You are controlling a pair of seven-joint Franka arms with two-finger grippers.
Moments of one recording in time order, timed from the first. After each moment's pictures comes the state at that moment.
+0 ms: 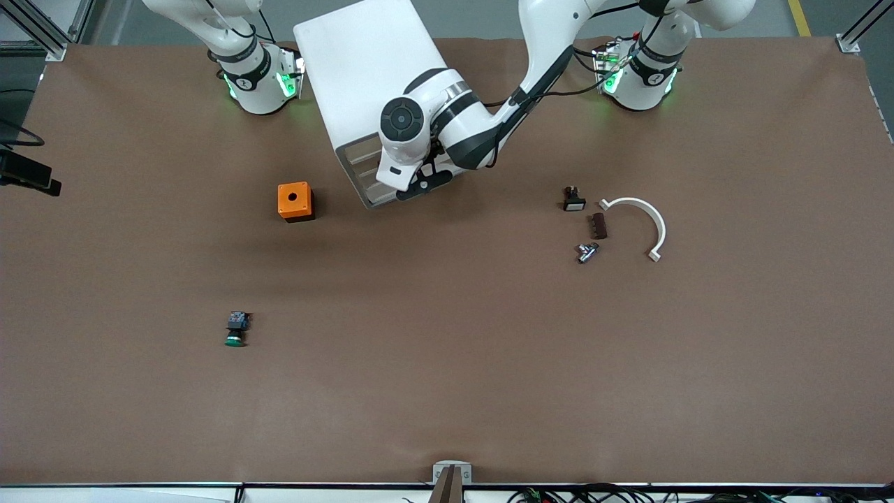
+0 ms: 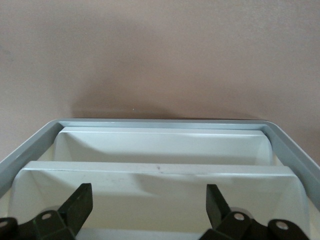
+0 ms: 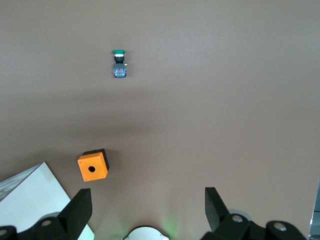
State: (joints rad) left arm -0.84 0.69 -0.22 -1.47 -0.20 2.01 -1.32; right arm -0.01 0.20 -0.09 -1.19 -0.03 1.25 -0.07
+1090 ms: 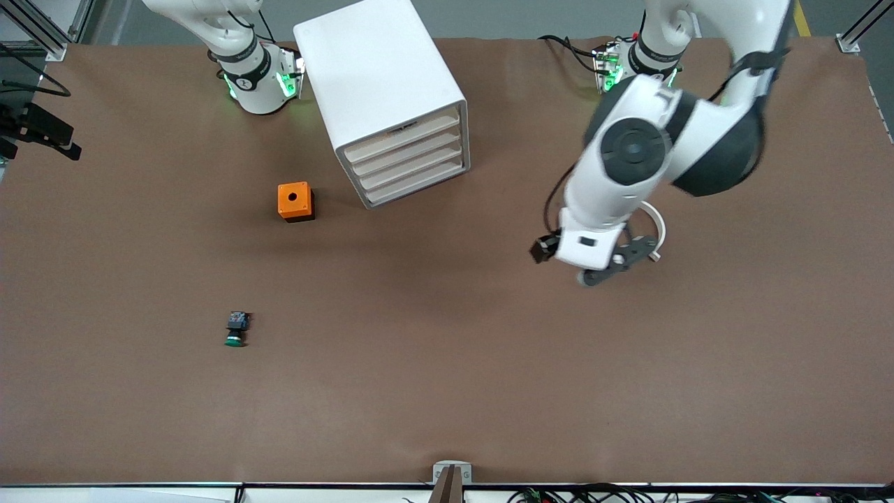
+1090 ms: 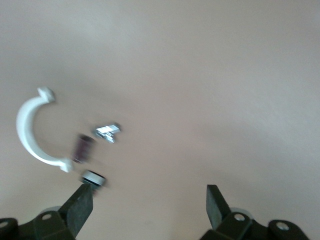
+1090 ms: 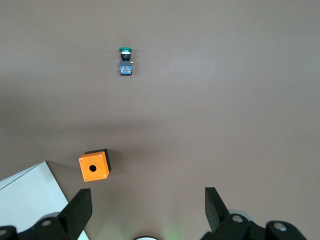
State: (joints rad) left arm -0.33 0.37 -0.17 -1.43 0.07 1.72 -0.97; right arm -0.01 -0.12 -0.09 -1.64 -0.03 1.49 -0.07
